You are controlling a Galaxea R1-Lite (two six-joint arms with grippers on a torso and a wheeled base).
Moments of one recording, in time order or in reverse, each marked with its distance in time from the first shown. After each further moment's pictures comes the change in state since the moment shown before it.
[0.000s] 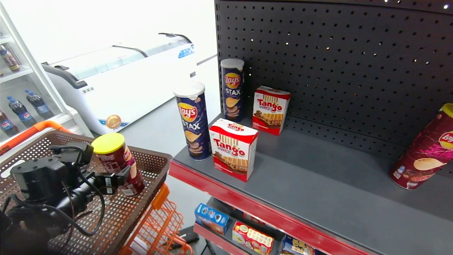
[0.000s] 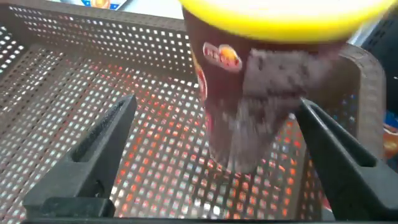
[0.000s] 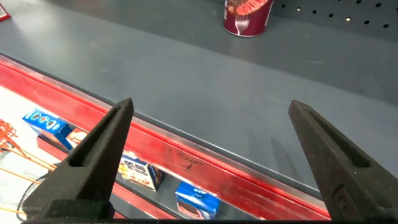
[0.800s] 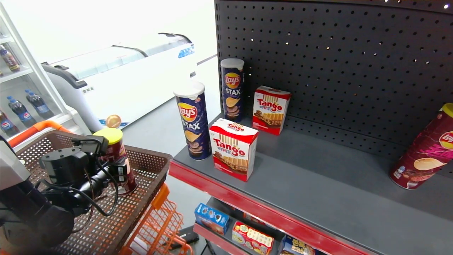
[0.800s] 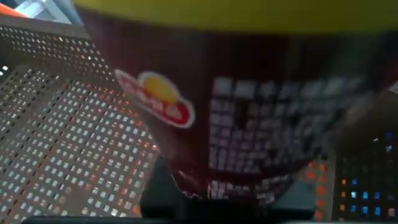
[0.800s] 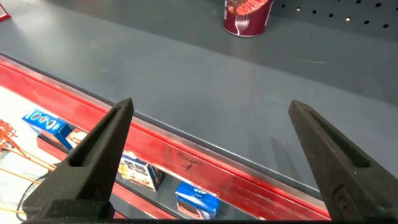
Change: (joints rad) left arm 0.010 0.167 -0.179 -0.020 -0.004 0.034; right arm 0.000 0.000 0.000 0.000 0.000 0.000
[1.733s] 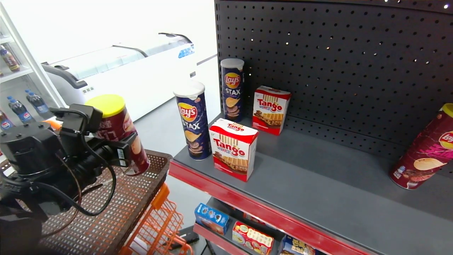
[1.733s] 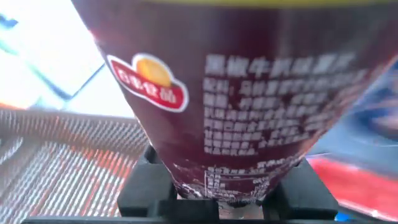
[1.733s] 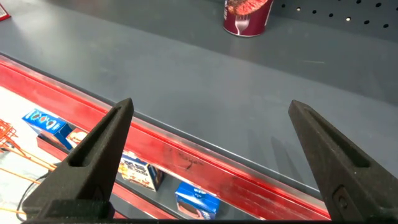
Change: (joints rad) left arm -0.216 -0.397 0.007 0.222 -0.005 0.002; right arm 0.000 0.000 0.000 0.000 0.000 0.000
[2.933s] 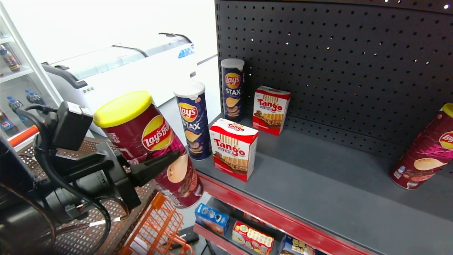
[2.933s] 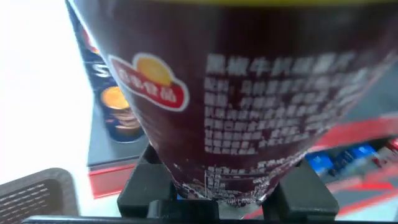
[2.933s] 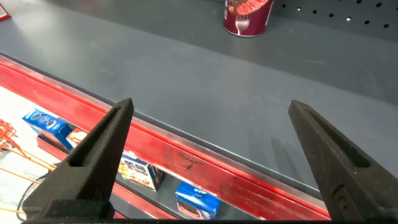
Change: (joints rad) left arm -0.256 -0.259 0.061 0.151 -0.481 -0.163; right arm 0.000 0.000 0.000 0.000 0.000 0.001
